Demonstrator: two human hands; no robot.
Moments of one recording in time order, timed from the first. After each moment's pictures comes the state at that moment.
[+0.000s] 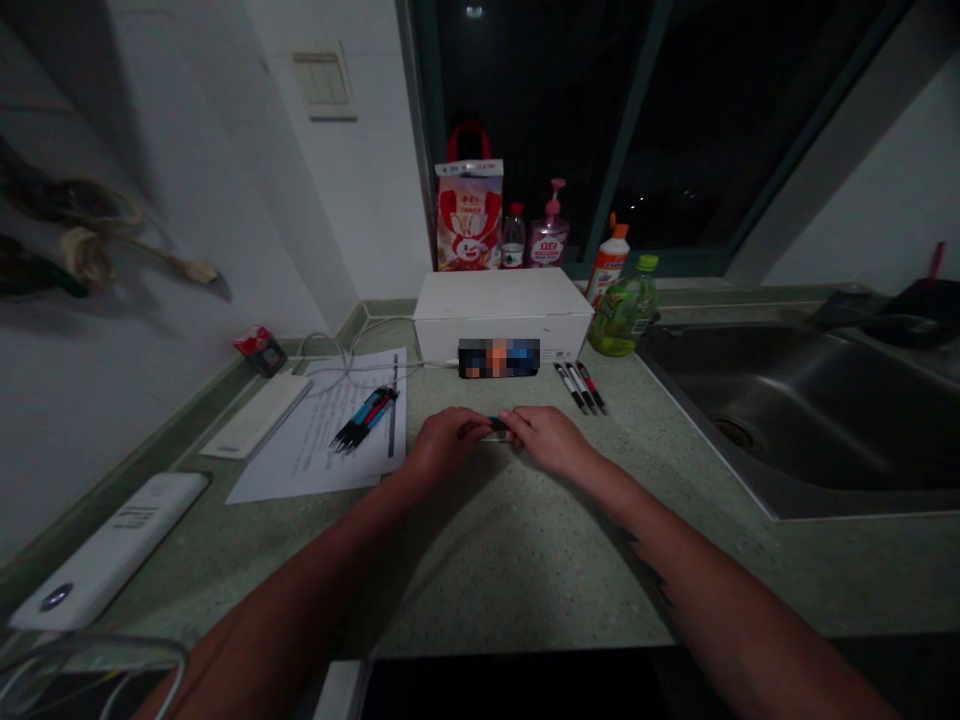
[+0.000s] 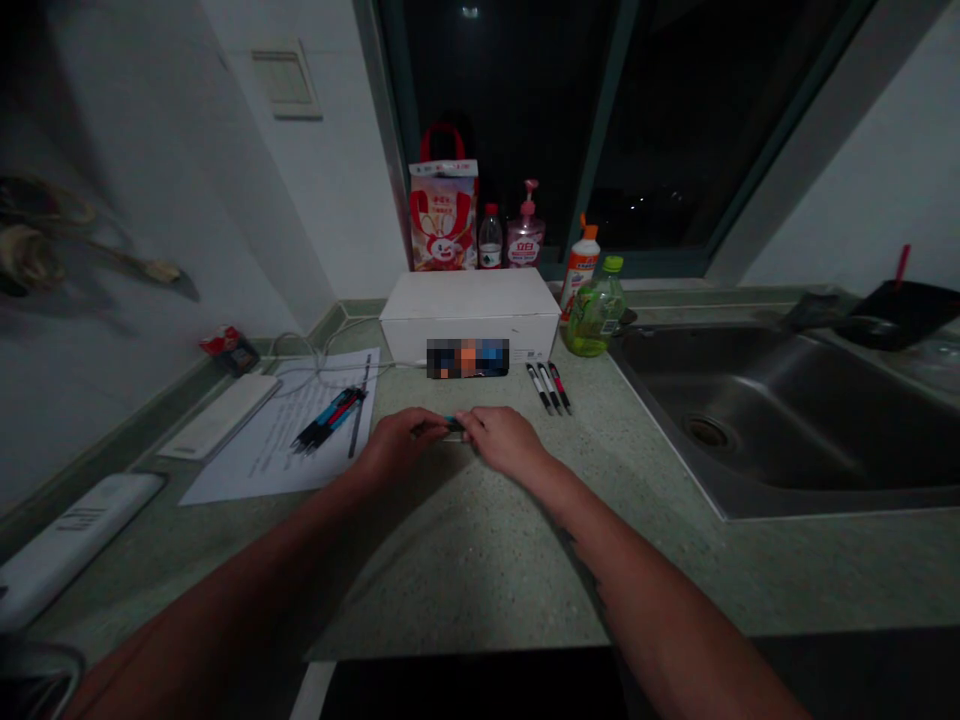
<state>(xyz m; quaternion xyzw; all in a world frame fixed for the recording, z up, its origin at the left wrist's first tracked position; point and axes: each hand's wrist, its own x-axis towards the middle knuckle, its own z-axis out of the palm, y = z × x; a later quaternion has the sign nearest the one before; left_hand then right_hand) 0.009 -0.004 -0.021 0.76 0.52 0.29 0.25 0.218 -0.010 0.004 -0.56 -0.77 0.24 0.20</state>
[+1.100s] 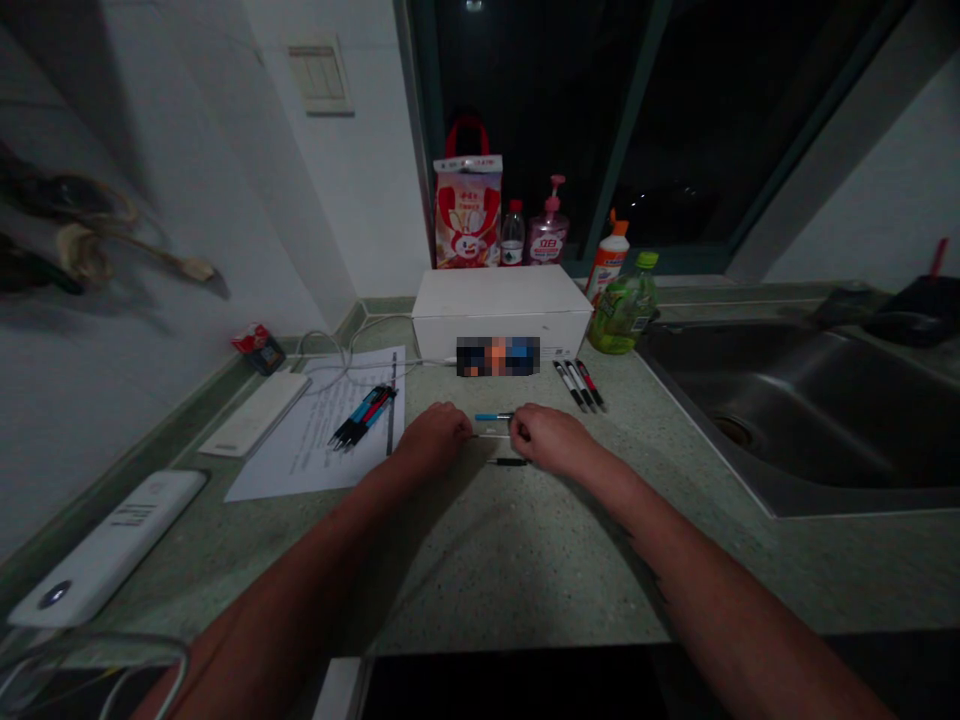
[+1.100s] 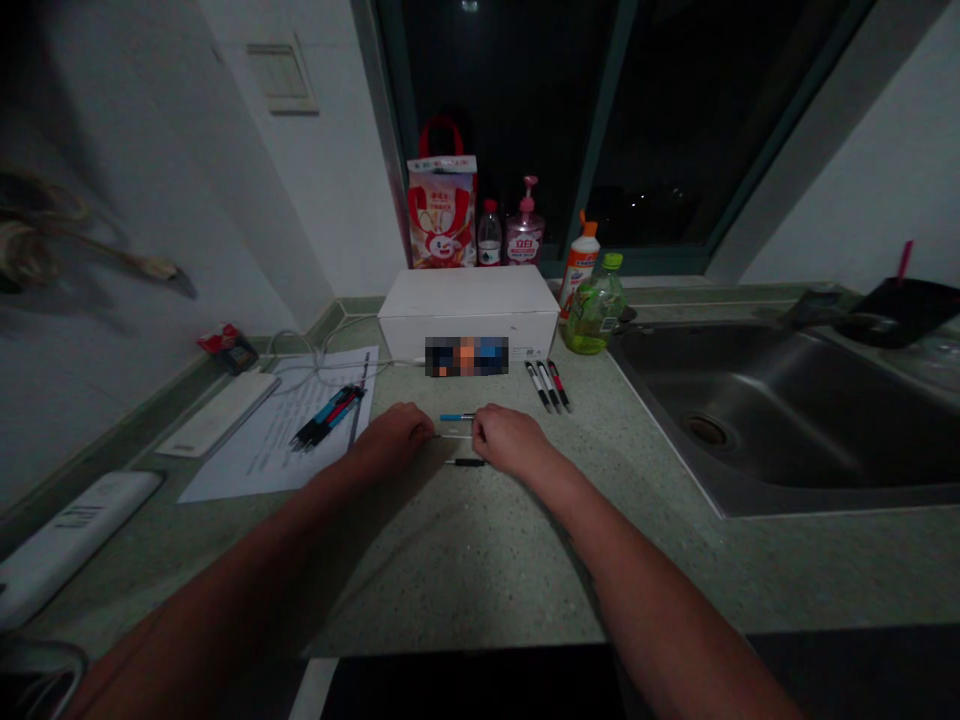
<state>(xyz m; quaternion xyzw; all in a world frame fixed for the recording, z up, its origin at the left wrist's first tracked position) -0.008 0.011 -0.024 0.83 0.52 0.12 0.14 0.224 -0.011 0.005 -0.57 -0.81 0.11 0.02</state>
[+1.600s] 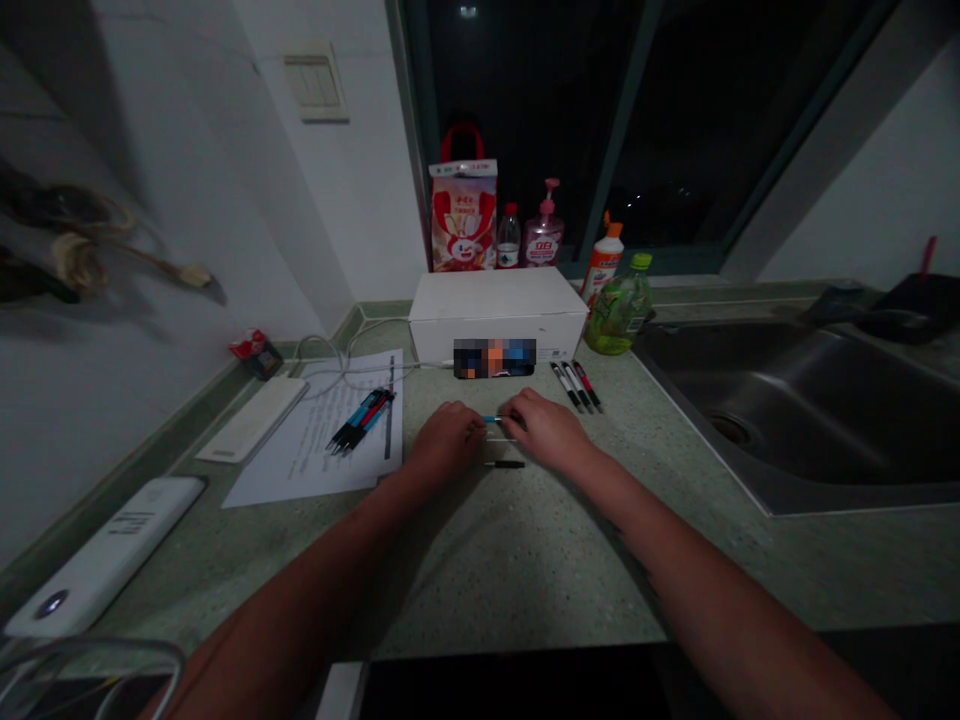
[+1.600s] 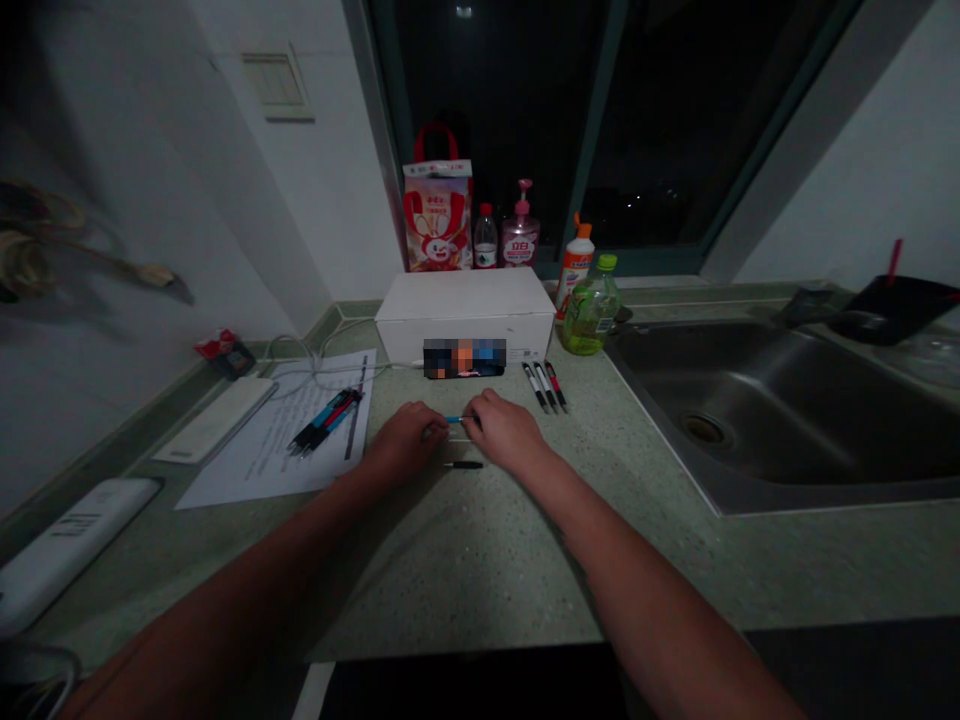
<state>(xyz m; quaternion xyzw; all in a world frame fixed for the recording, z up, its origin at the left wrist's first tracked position) 0.018 0.004 -0.025 0.82 0.53 0.18 0.12 0.222 -0.006 0.003 -0.58 -0.81 0.09 0.10</state>
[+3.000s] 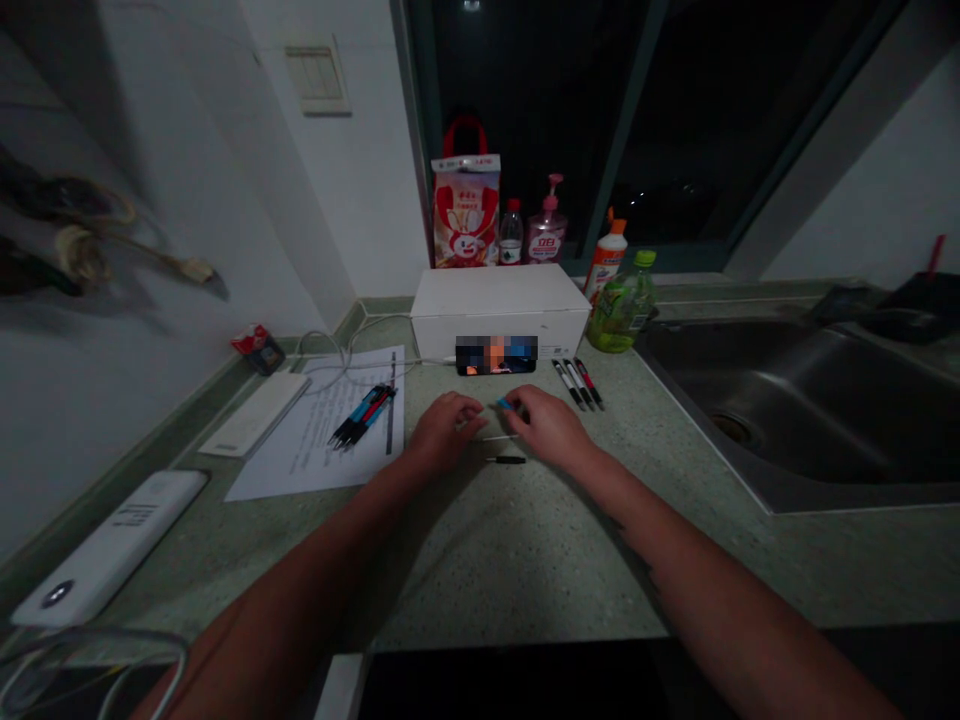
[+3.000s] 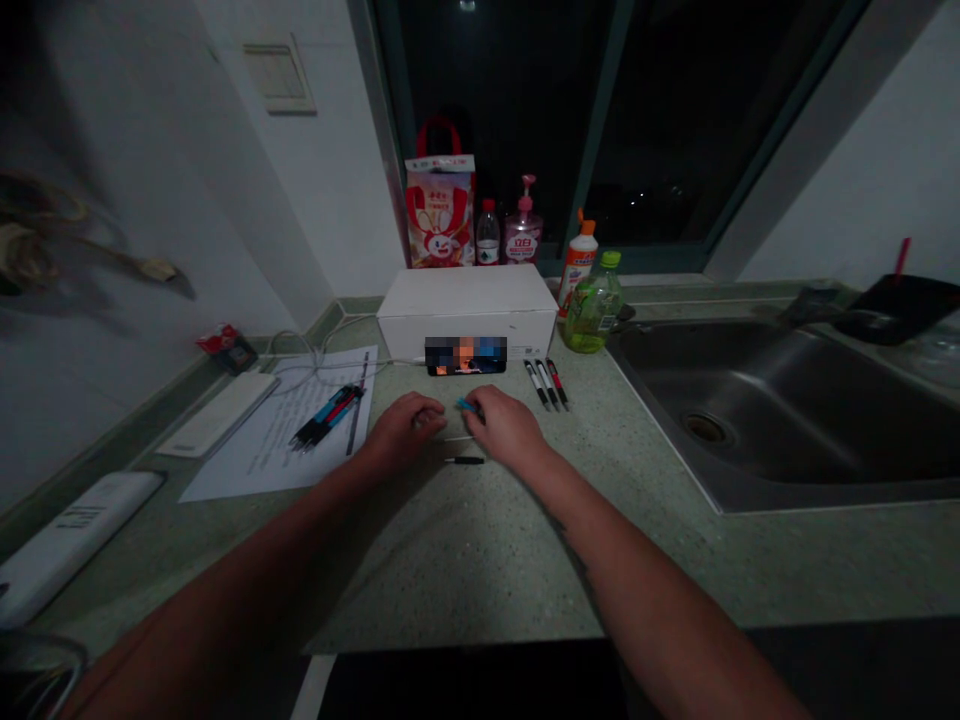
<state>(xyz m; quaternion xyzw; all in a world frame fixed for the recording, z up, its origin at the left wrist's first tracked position) 0.008 0.012 -0.030 0.78 0.53 0.28 0.18 0.224 -0.002 -0.009 -0.57 -0.79 0.12 0.19</state>
